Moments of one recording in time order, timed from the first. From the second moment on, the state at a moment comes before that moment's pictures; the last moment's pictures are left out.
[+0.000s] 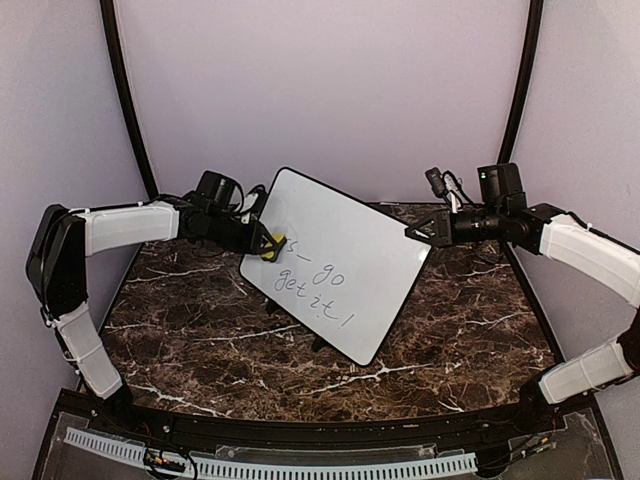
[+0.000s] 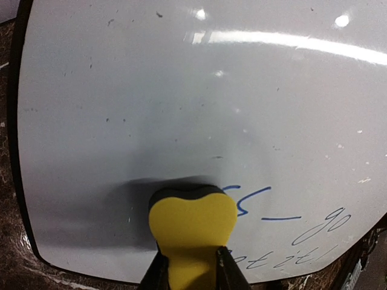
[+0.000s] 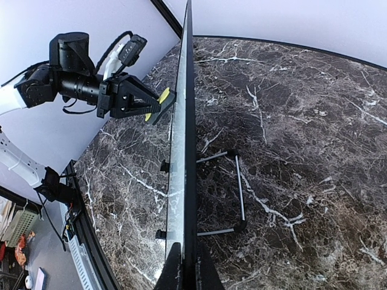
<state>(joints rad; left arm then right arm) -0.47 1.77 1.31 -0.33 0.37 -0.24 0.40 1.29 1.04 -0.33 -0.67 0.20</state>
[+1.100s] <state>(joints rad) -0.48 1.76 1.29 -0.35 0.38 -0.23 0.40 1.30 1.05 -0.33 -0.67 0.20</state>
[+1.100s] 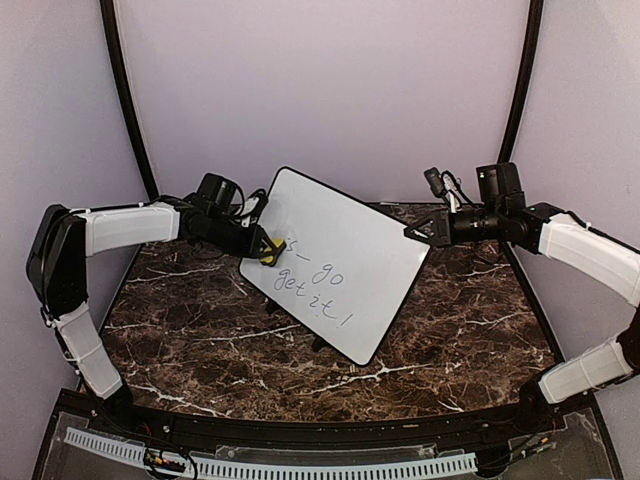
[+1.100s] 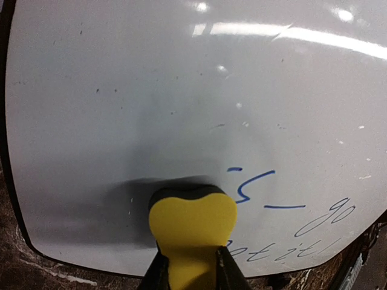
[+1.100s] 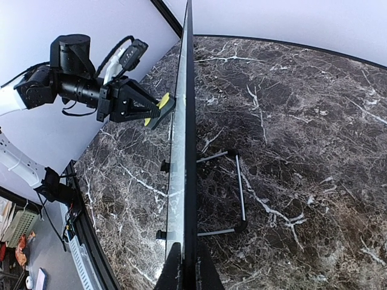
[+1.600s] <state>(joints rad) -0.49 1.78 1.35 -0.39 0.37 -0.22 0.40 1.30 1.05 -0.33 -0.67 0.20</state>
